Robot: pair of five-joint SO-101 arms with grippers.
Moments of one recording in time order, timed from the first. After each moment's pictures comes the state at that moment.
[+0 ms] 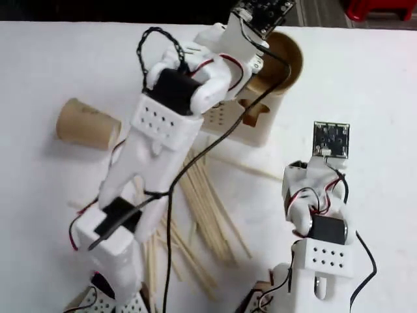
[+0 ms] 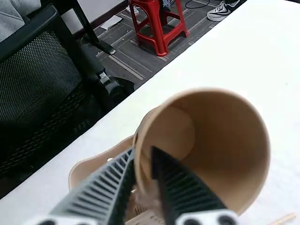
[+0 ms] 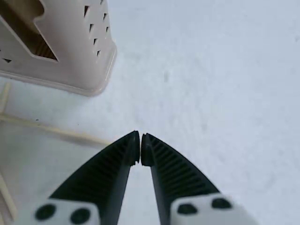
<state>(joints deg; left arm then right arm) 28.2 18.5 -51.6 72.9 -15.3 7.8 -63.7 69.5 45.6 6.7</state>
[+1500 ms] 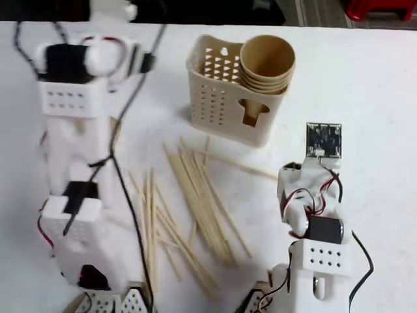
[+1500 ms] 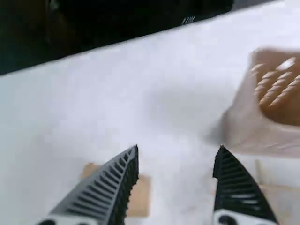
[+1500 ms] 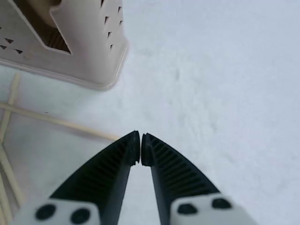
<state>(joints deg) -2.7 22.8 -66.3 100.7 -12.3 5.3 -63.9 70.4 45.6 6.7</state>
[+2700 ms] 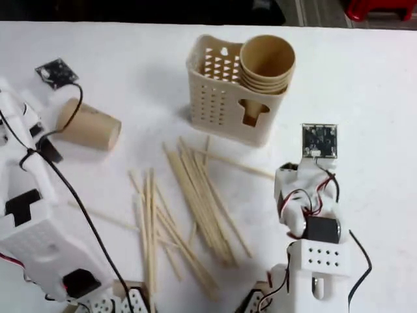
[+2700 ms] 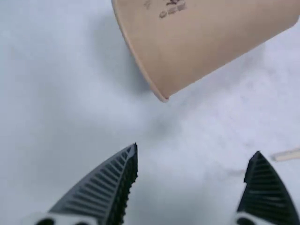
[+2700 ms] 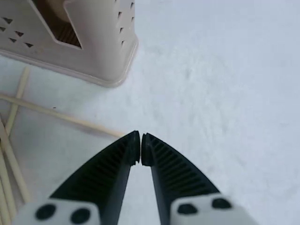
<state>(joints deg) -34.3 22.8 -20.0 82.9 -72.7 3.7 -63.9 71.7 44.5 6.7</state>
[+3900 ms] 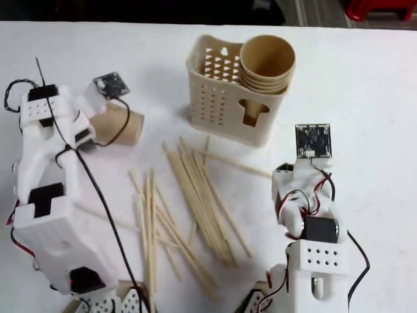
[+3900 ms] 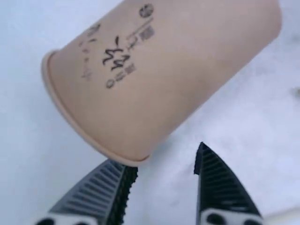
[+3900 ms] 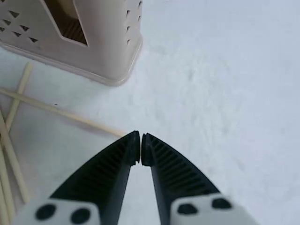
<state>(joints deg) -21.1 22.8 -5.5 70.5 -69.6 2.9 -63.9 71.9 44.5 8.3</state>
